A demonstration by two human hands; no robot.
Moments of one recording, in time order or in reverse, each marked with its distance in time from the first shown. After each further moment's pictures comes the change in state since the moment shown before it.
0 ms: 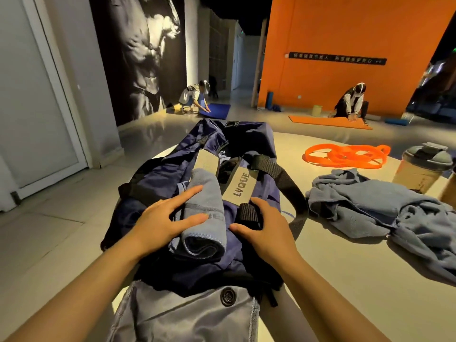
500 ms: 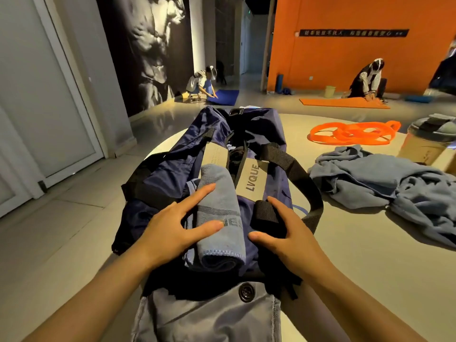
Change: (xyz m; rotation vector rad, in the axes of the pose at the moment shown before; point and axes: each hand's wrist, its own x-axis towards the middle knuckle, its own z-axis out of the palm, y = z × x) left_hand -0.075 0.046 0.019 -0.001 -0.035 -0.025; right_hand -0.079 0.008 -0.029 0.200 -0.115 -0.027
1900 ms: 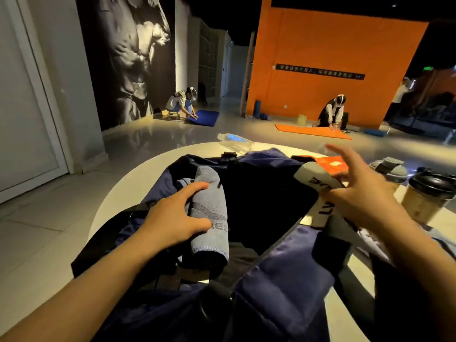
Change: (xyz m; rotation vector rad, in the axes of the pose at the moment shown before) left_hand 0.080 0.041 -0.009 0.159 0.085 -0.063; right_hand 0.042 -0.075 -0.157 -0.348 0.323 0.047
